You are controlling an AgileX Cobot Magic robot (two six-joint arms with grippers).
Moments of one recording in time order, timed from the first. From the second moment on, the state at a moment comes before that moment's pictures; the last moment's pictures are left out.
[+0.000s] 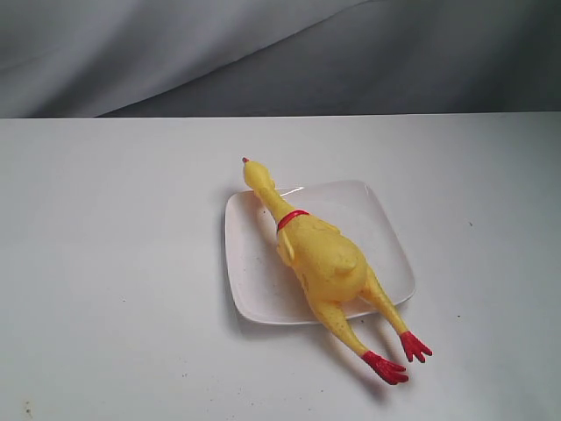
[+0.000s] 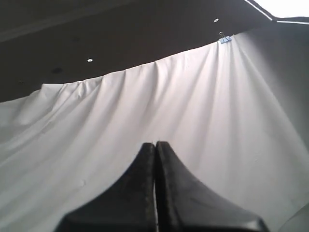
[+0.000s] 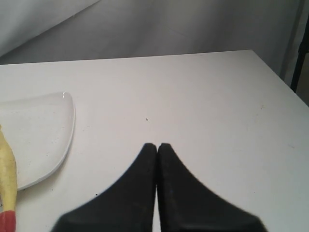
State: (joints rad) left arm 0.14 0.00 -0.52 1.75 -0.19 -1.51; right arm -0.04 0.01 0.00 0.02 0.35 0.03
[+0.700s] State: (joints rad) left arm 0.14 0.00 -0.52 0.75 -0.21 -0.65; right arm -0.04 0.01 0.00 0.02 0.35 0.03
